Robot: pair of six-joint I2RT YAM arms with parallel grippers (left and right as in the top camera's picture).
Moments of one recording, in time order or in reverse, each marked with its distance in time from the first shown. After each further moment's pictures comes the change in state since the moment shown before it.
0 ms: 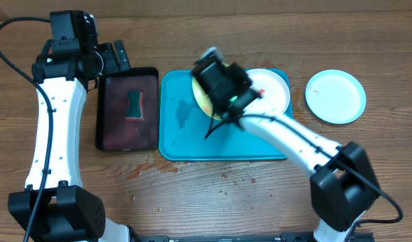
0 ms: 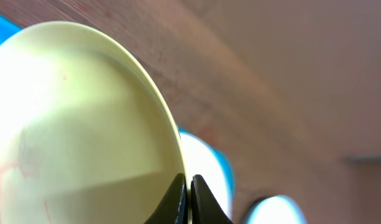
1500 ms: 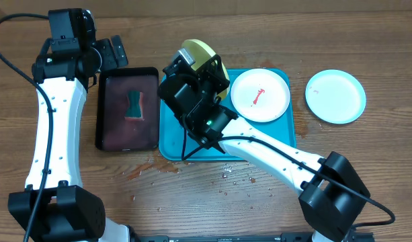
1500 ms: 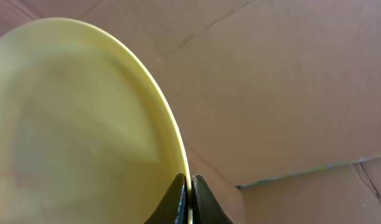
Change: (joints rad) left arm 0.000 0.000 0.000 0.053 -0.042 0.000; right arm 0.210 0.008 -0.002 0.343 0.499 -0.344
